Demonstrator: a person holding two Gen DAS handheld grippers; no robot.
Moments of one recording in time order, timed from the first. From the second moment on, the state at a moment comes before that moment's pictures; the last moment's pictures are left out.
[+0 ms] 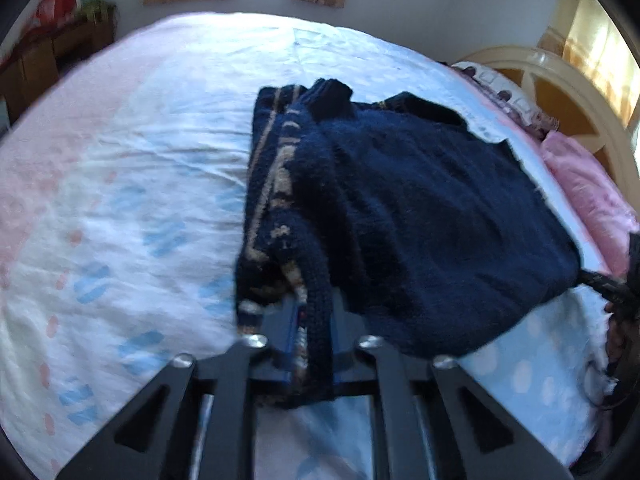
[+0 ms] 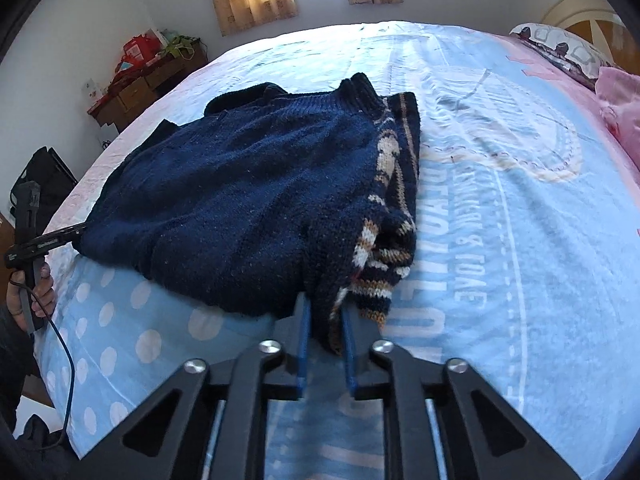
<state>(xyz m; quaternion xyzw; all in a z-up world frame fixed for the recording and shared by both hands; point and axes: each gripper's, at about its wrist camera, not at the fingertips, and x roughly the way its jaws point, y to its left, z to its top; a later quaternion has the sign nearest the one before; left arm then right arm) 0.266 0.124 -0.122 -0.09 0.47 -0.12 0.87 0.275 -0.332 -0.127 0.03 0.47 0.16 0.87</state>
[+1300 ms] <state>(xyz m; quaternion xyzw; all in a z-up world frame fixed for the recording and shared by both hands) 0.363 0.083 -0.122 0.03 0.48 -0.03 0.88 0.409 -0.273 -0.114 0.02 0.50 0.16 0.85</state>
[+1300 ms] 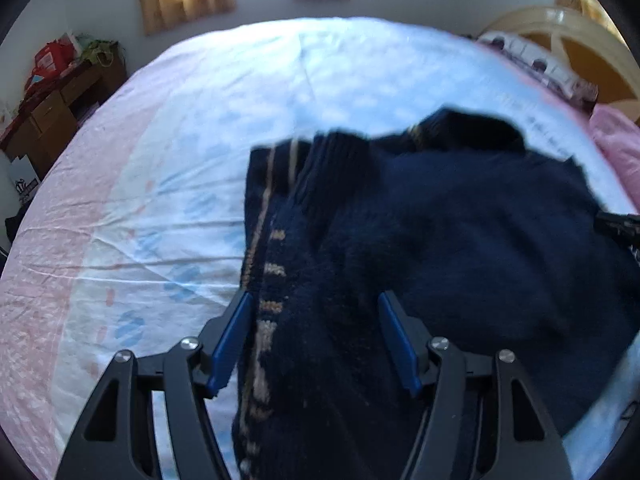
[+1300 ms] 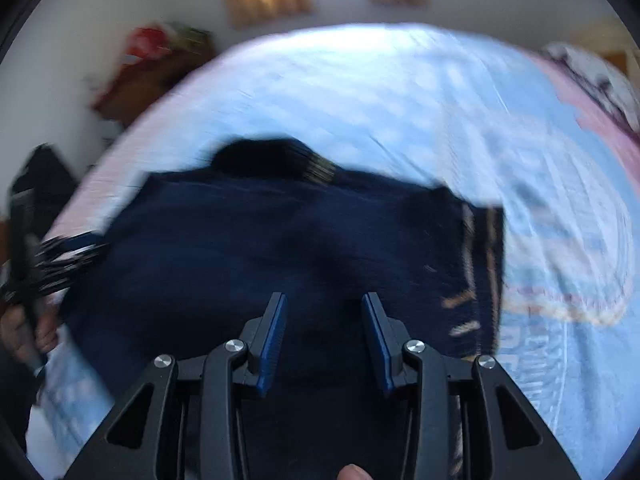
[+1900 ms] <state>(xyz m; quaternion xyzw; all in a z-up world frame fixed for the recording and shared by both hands) 0.337 0.145 -0.095 -0.03 0.44 0.00 0.90 0.374 -0.270 -0.088 -0.01 0.45 0.15 0.88</state>
